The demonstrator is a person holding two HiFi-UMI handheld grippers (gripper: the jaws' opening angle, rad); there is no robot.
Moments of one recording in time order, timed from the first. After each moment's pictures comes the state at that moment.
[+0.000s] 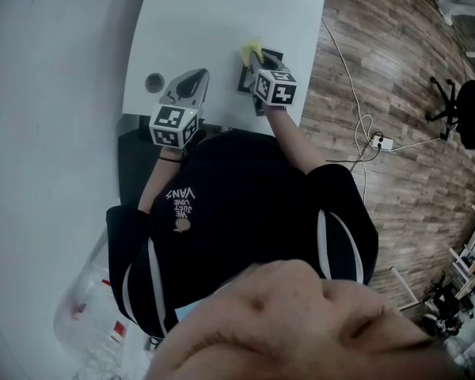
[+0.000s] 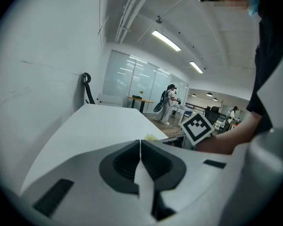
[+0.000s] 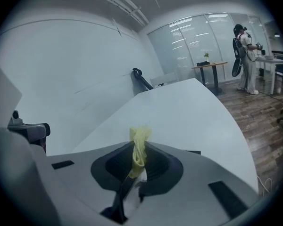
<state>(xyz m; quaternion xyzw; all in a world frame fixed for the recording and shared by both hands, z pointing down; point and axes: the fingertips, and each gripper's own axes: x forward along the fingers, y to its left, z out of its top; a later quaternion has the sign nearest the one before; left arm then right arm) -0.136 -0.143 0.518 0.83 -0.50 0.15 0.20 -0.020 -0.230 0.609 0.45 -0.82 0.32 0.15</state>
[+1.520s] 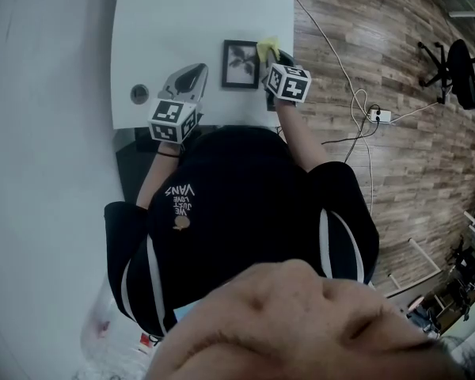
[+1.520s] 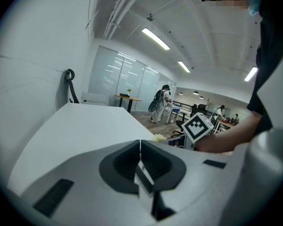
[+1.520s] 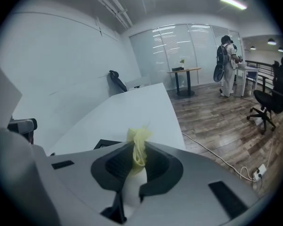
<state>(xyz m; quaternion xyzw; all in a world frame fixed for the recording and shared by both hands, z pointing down) -0.089 -0.159 0.524 0.87 -0.43 0.16 0.19 0.097 -0.224 0.626 0.57 -0.74 0.32 0.17</state>
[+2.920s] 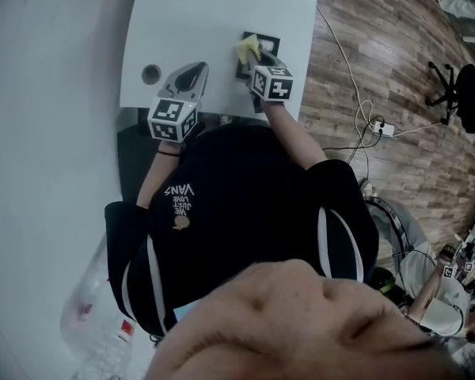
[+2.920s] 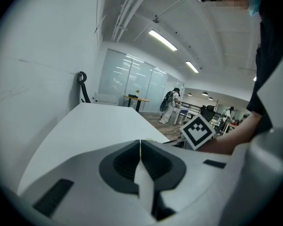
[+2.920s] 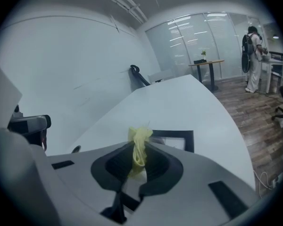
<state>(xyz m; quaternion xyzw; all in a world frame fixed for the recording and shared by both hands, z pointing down) -0.126 -0.129 0.519 0.84 -0.48 0.16 0.19 -0.013 -0.198 0.620 0.46 -0.81 0.33 0.17</state>
